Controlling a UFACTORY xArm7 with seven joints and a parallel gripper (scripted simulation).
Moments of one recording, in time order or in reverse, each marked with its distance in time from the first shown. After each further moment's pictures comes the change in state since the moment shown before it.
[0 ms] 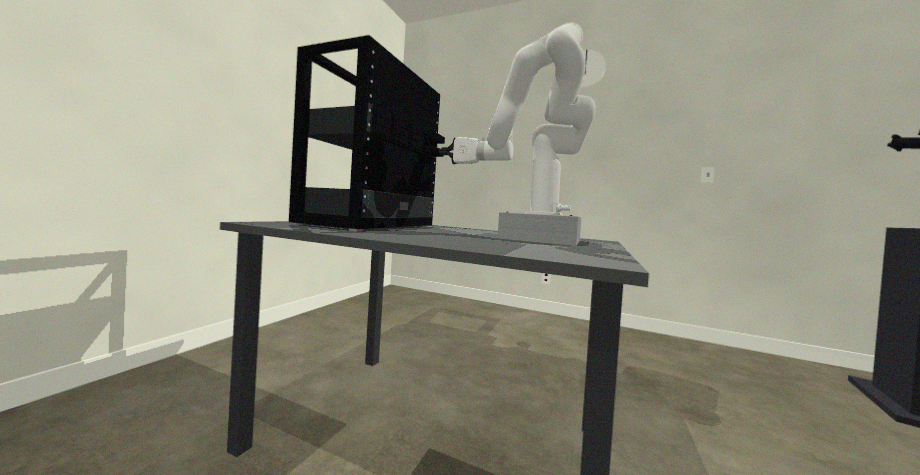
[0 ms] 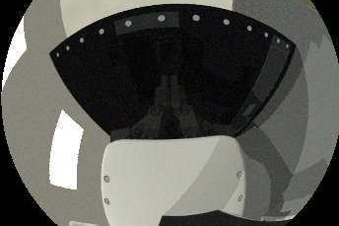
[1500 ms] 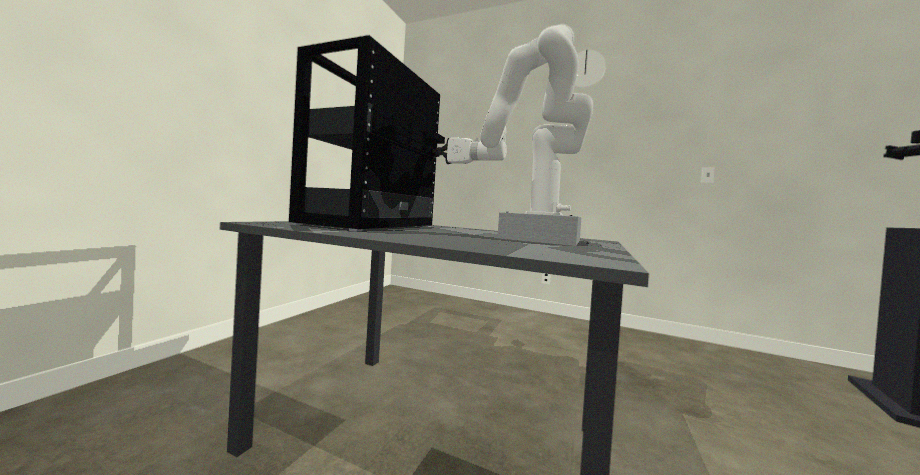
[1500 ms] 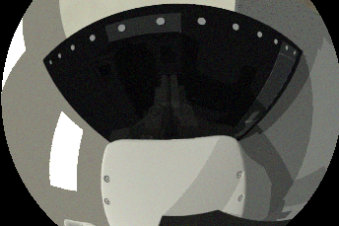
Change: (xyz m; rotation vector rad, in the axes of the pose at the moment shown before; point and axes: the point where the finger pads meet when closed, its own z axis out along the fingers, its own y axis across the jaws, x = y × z) arm 0.000 0.000 0.027 0.001 0.000 0.000
